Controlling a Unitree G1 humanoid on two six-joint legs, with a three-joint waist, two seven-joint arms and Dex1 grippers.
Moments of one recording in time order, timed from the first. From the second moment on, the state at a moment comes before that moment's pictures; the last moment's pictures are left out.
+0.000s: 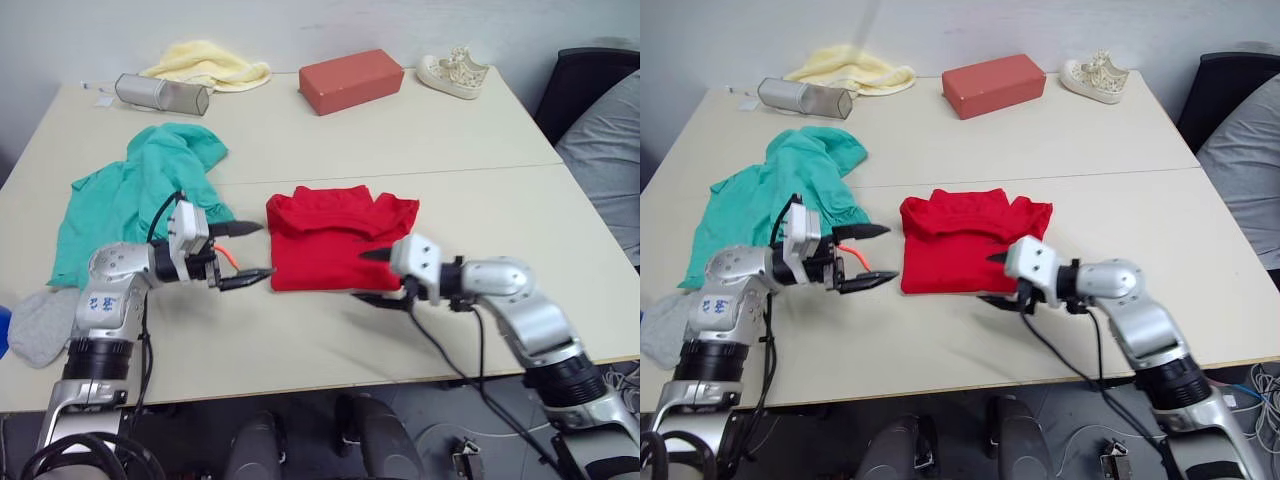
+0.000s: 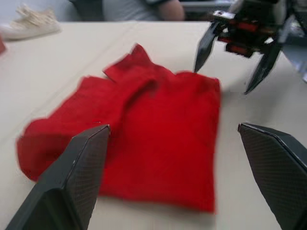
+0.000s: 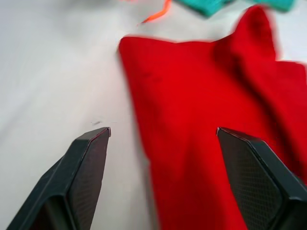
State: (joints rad) left arm -0.41 0.62 0.08 0.16 -0.43 0.11 -1.24; right arm -0.43 -0.59 0.28 -0.13 0.15 0.26 0.96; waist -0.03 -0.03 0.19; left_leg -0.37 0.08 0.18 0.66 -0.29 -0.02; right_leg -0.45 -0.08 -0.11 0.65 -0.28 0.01
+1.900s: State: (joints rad) left arm -0.18 0.72 0.10 -0.10 -0.50 0.16 -1.29; right arm -0.27 -0.75 0.16 -0.09 0.06 -0.12 1.08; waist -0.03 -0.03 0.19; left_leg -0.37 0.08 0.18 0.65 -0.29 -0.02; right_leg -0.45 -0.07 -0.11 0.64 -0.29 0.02
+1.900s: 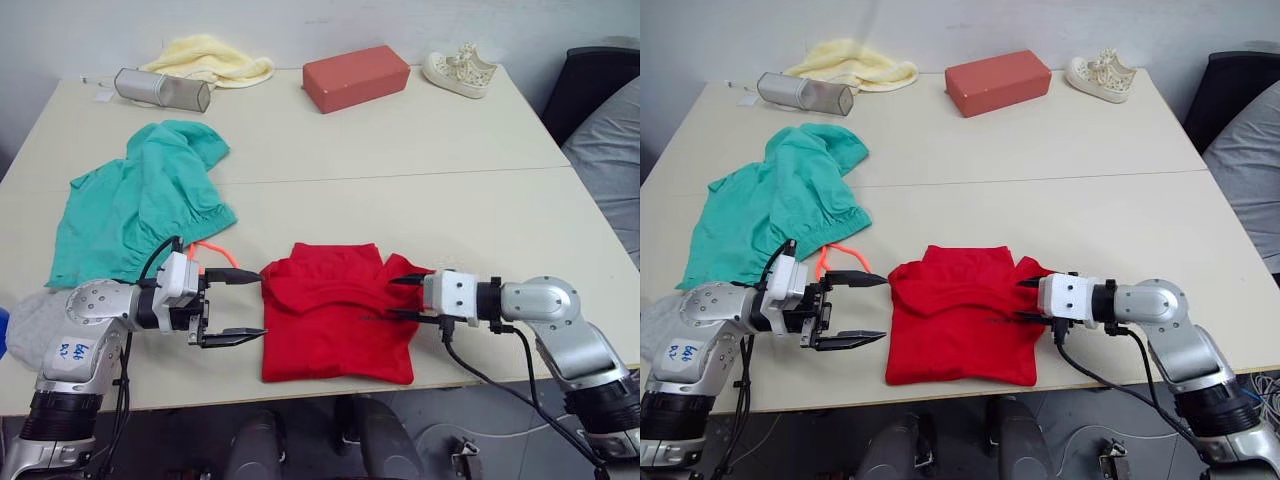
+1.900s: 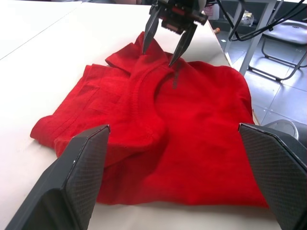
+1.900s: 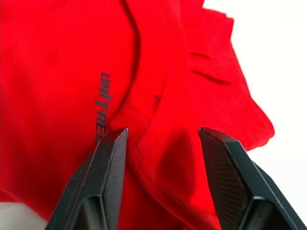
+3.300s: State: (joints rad) left arm -0.17 0.70 0.07 -0.10 -0.50 0.15 -1.29; right arm -0.40 -0.62 0.13 0.01 0.17 0.07 0.95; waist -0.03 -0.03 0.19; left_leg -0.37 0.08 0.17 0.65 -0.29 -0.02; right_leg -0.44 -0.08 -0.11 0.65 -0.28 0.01
